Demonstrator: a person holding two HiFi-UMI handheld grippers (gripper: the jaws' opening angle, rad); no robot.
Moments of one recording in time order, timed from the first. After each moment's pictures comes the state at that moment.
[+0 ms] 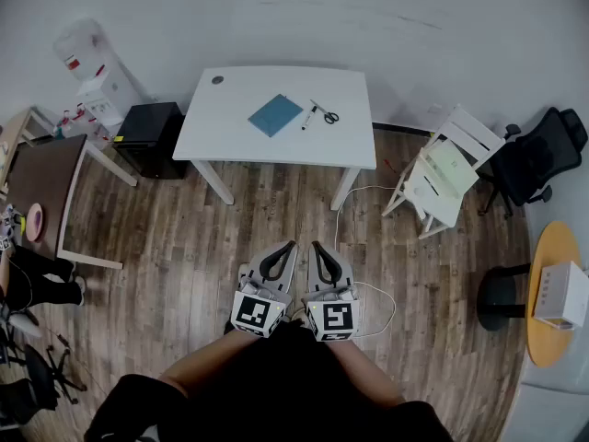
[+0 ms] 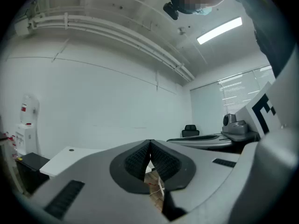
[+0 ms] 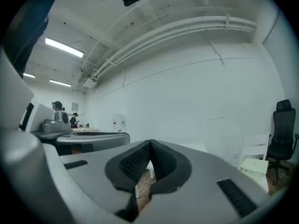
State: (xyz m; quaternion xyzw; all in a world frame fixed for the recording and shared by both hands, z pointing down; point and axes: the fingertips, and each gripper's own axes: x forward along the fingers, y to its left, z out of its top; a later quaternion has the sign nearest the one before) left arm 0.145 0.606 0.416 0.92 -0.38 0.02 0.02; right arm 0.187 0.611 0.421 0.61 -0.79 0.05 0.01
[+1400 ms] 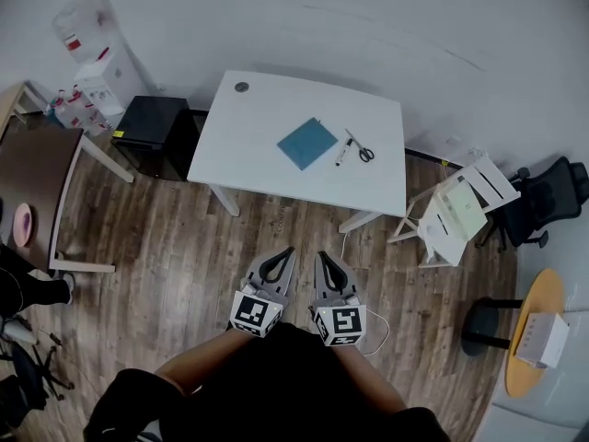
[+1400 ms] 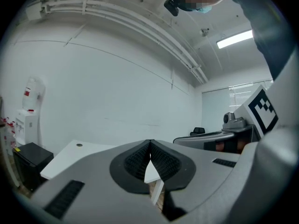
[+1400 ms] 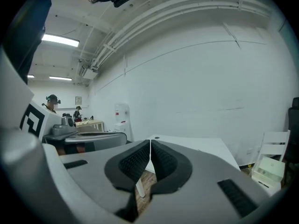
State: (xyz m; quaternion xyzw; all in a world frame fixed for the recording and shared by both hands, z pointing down) left arm 0.034 0.411 0.450 0.92 -0.39 0.01 0.08; right arm 0.093 0.423 0.448 0.57 -0.81 0.09 0.07
